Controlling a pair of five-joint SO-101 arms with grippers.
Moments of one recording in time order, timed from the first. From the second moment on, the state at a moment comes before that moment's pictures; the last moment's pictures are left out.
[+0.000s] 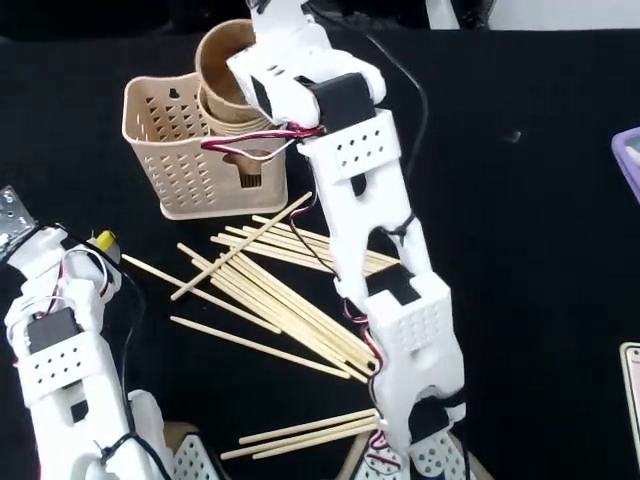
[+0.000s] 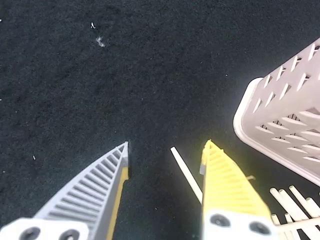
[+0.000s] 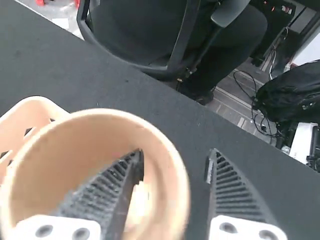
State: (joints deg) left arm -30.7 -57.7 69.2 38.2 10.0; right arm -24.8 33.8 -69.7 76.3 11.4
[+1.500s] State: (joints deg) left arm -30.7 -57.7 69.2 38.2 10.0; right arm -40.7 -48.7 34.2 94.3 35.6
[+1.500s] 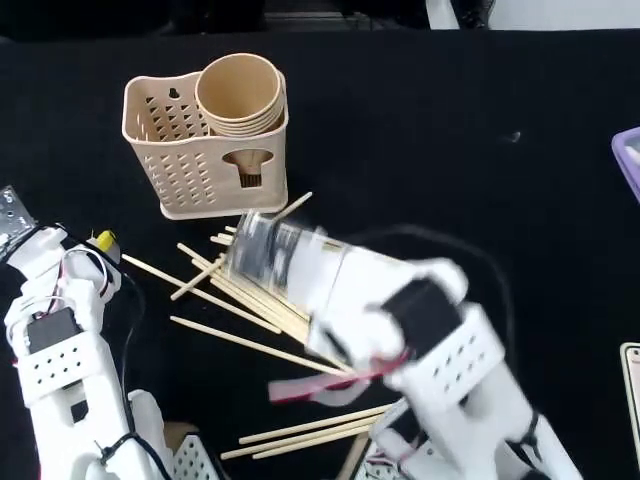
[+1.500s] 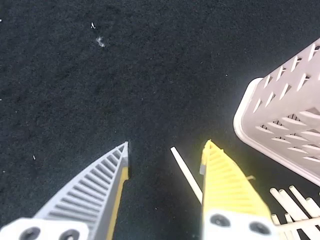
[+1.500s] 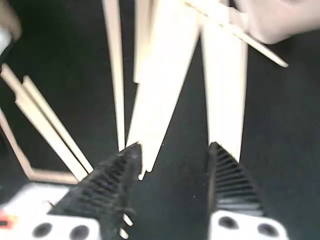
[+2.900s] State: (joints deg) left arm 56.3 -57.7 59.9 72.7 -19.6; right arm 42.0 -53.1 39.4 89.0 48.1
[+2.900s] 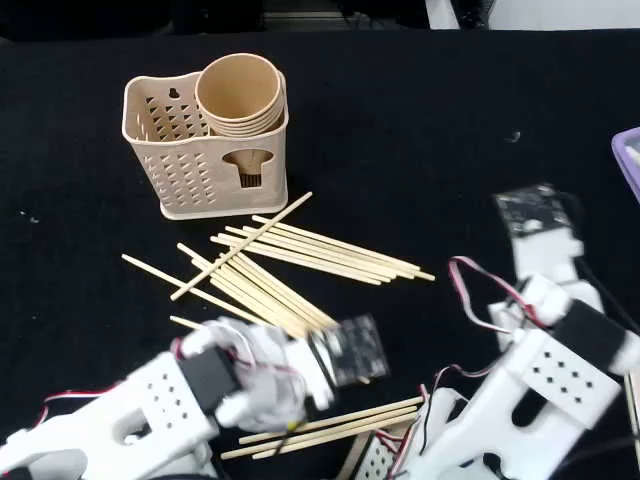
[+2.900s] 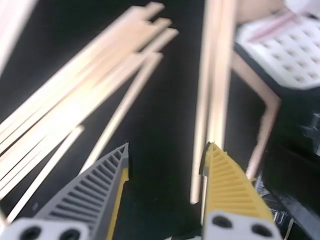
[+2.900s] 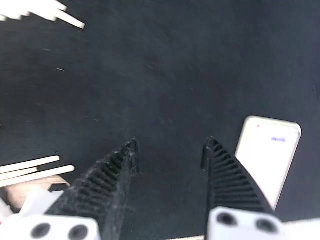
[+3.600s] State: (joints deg) left arm 62.9 -27.0 65.5 42.9 -15.2; right arm 52.1 -29.2 26.4 86.5 48.1
